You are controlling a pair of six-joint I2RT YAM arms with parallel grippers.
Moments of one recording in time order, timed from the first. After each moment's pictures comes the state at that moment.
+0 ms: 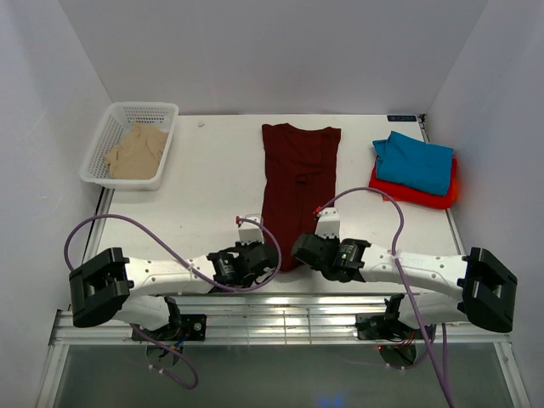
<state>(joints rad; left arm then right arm) -1.23 1.32 0.63 -0.22 -0.67 -1.04 1.19 1.24 0.73 -0.63 0.64 0.95</state>
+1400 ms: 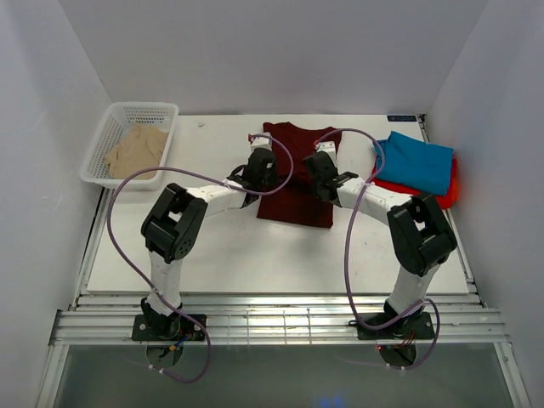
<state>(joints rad) -0.62 1.99 1.28 0.21 -0.27 -0.49 0.59 1.77 1.16 -0.25 0.49 0.28</state>
